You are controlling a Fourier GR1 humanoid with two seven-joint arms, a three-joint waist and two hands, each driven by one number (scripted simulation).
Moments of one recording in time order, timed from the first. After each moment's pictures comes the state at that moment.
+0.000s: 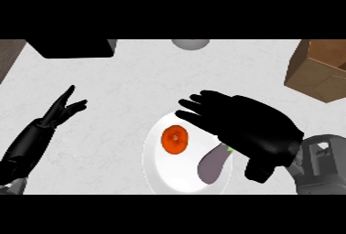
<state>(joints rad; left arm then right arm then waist) -0.05 0.67 -0.29 -1.67 0.22 0.12 -0.13 -0.76 -0.70 0.72 -1.87 0.26 0.44 0.30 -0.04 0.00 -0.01</state>
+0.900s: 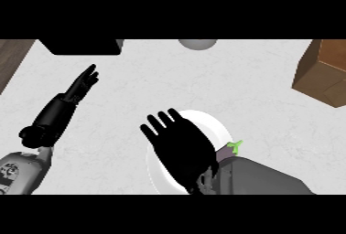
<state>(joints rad) -0.26 0.51 -0.25 -1.54 0.14 0.04 -0.06 -0.75 -0.25 0.84 -1.73 0.51 0.59 0.74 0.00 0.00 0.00</state>
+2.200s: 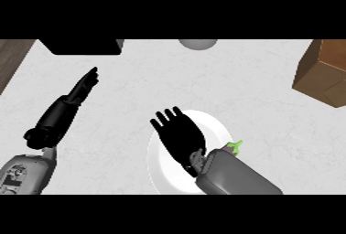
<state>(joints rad) -0.23 0.37 -0.12 -1.52 0.00 -0.10 -0.08 -0.59 -0.09 0.75 -1.42 0.96 0.56 0.42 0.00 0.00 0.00</state>
